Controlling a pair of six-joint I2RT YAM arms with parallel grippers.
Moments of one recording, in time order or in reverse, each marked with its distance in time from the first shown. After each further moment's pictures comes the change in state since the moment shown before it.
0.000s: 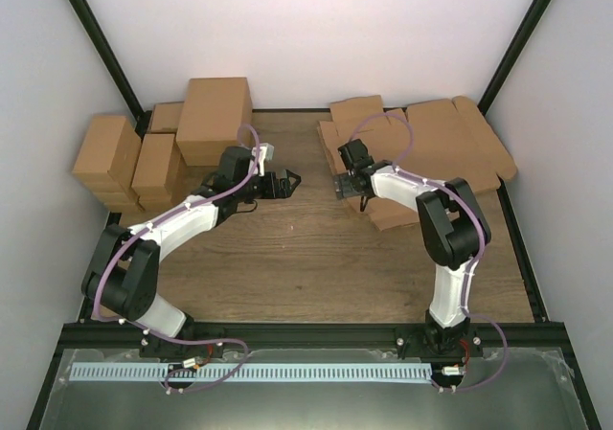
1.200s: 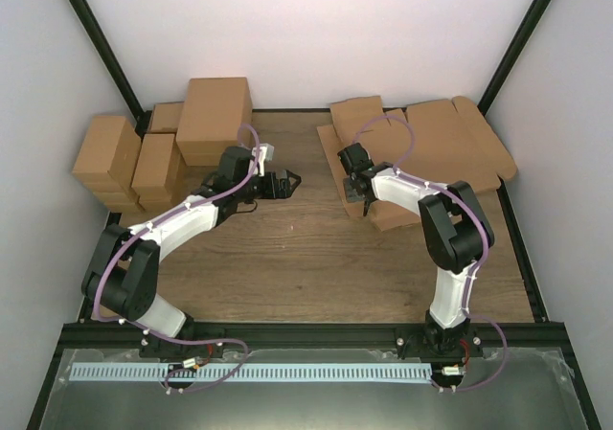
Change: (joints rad) left arm 0.000 0.000 0.000 -0.001 0.003 0.000; right arm 0.012 -0.044 -0.031 -0.068 0.082 0.027
